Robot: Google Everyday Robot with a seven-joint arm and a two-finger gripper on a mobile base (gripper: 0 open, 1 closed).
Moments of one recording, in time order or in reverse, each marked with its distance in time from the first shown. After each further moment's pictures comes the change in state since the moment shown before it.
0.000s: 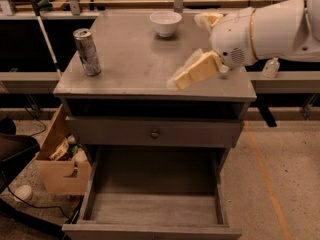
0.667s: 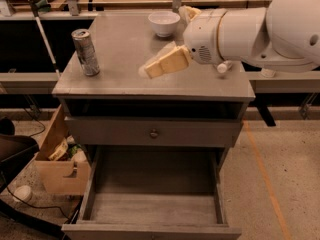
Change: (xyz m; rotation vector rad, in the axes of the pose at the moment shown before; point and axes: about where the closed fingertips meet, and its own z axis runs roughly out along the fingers) arm -0.029 -0.015 0.044 0.124 -0.103 0.029
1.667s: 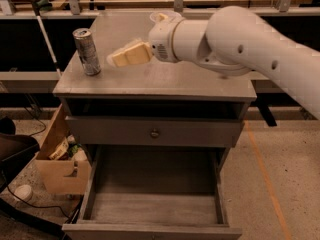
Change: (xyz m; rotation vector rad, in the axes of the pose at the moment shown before) arm 0.004 -0.019 0.093 0.055 -0.074 0.143
